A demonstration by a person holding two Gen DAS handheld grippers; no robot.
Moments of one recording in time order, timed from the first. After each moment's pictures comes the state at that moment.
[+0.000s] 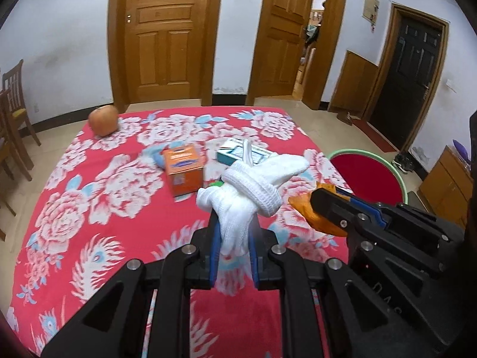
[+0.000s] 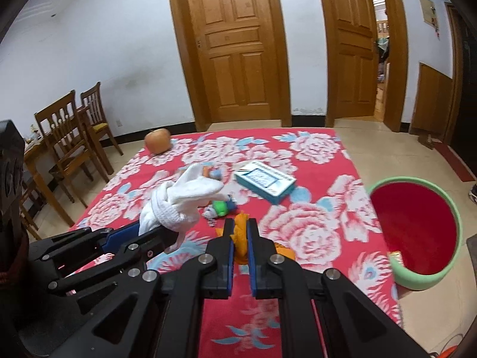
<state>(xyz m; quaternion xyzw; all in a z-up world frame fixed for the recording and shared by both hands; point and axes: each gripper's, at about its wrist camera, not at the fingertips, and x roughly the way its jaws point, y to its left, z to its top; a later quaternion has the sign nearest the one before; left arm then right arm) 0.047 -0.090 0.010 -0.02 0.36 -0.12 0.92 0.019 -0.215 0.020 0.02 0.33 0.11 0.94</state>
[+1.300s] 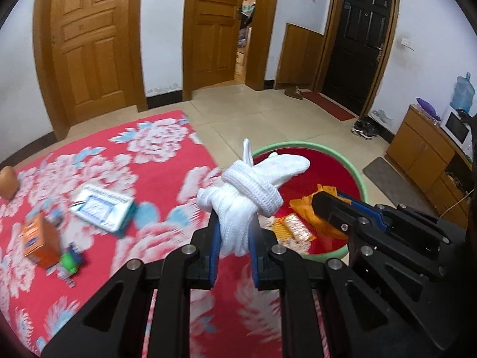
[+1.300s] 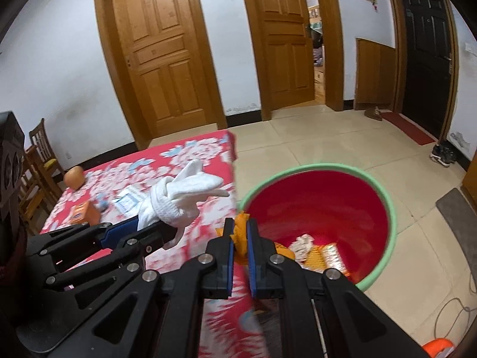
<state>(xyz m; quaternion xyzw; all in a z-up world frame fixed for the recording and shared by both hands) 0.115 -0.271 0.003 0.04 0.38 -0.25 0.89 0.045 -0.386 0.017 0.07 0.34 -0.02 0.94</state>
